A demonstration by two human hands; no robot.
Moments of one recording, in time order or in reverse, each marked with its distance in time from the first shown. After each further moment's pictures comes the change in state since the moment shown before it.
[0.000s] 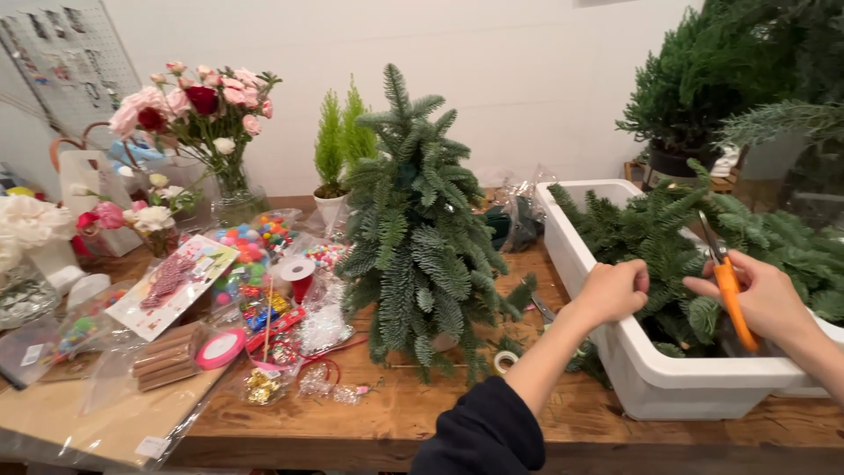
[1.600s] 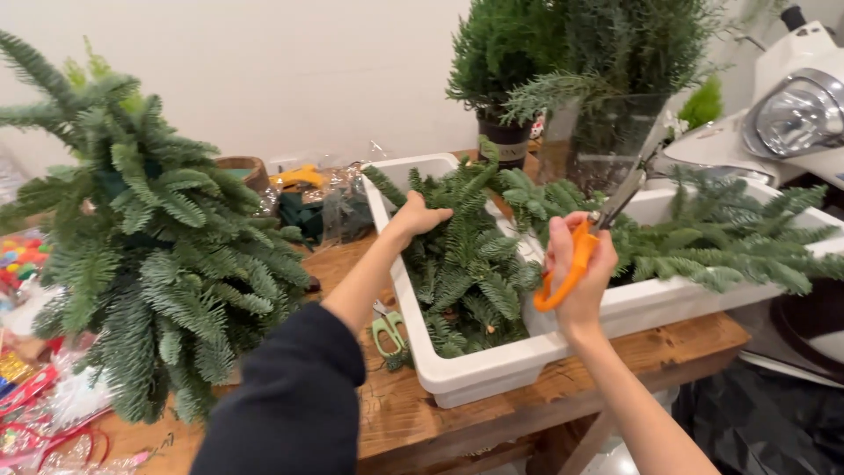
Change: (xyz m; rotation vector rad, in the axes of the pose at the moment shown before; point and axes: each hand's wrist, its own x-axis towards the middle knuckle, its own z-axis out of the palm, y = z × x) left_hand 0.142 -0.078 -0.004 -0.401 0.049 -0.485; right_hand -0.006 0.010 -0.020 0.741 0.578 -0.326
